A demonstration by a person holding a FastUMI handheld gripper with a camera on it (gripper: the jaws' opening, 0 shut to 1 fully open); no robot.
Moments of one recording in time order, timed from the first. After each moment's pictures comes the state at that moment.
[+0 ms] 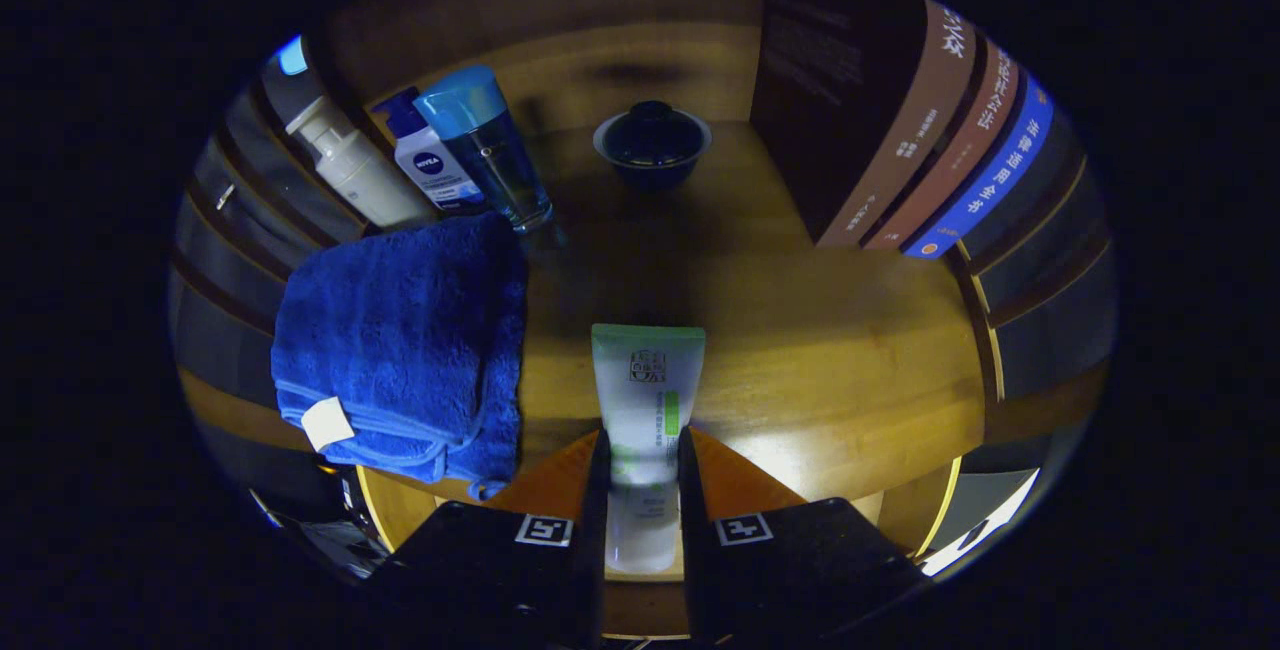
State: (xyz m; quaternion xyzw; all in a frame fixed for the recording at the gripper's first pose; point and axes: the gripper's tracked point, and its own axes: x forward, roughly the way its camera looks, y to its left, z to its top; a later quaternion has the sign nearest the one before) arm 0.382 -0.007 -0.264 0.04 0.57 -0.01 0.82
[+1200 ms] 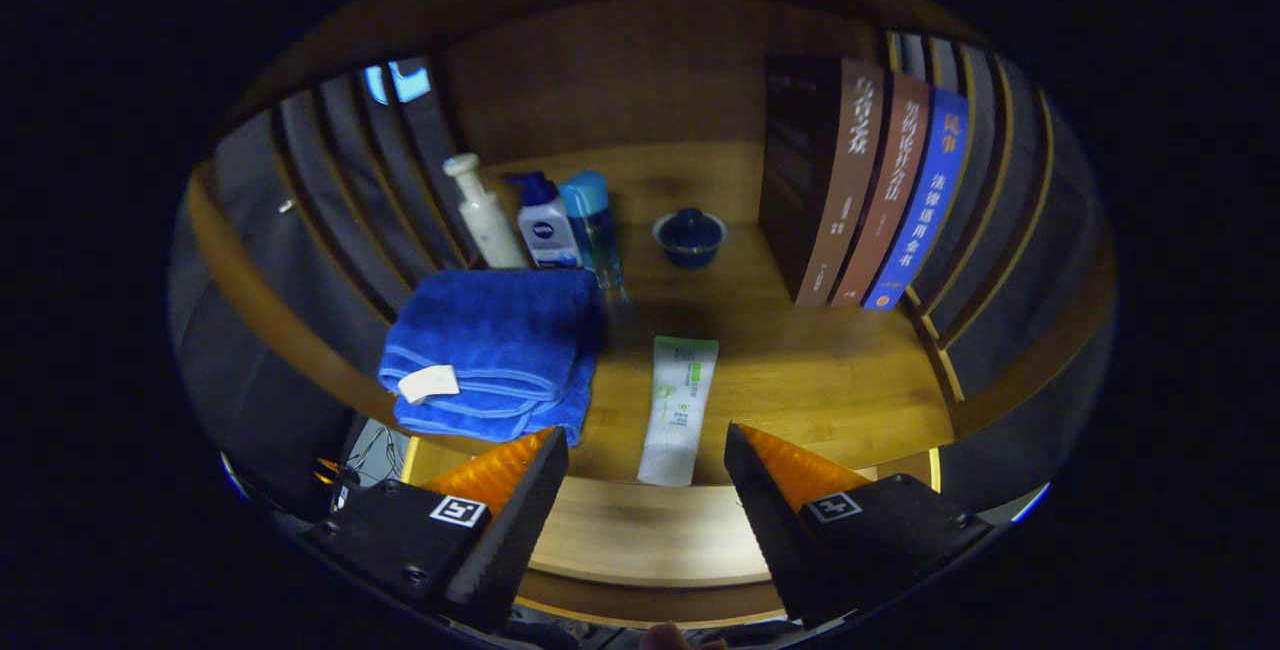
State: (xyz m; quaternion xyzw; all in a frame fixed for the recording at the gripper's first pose) arm 0.323 0.005 -0.165 0.05 0.38 0.05 0.92
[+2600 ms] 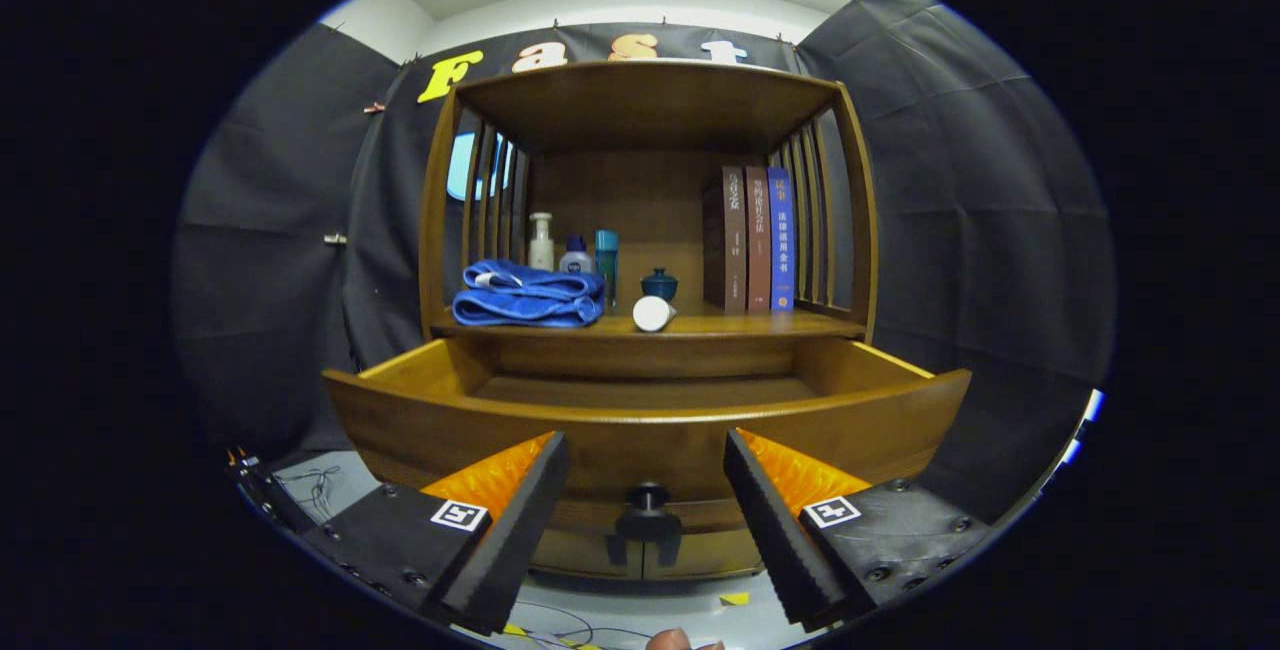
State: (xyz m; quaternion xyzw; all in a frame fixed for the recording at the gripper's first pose) arm 0.103 0.008 -0.274 0.00 0.09 0.00 1.00
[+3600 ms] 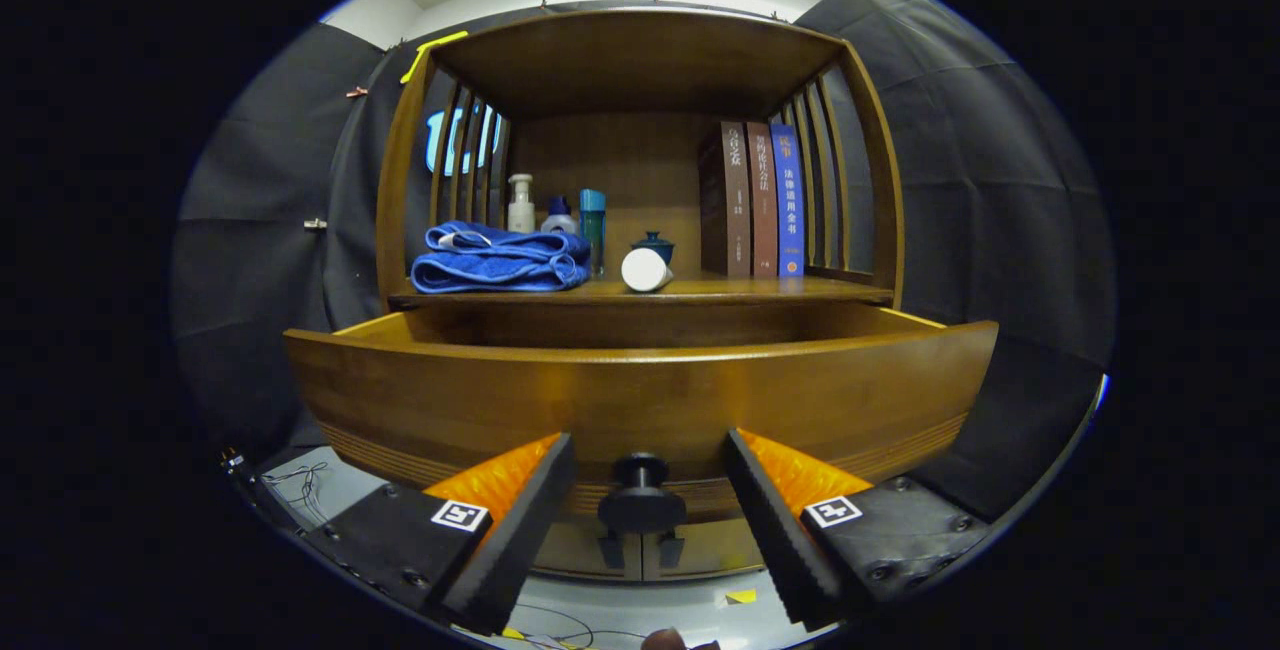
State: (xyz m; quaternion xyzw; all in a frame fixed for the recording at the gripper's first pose) arm 0.167 0.005 -0.305 0.02 0.11 -0.02 0.99
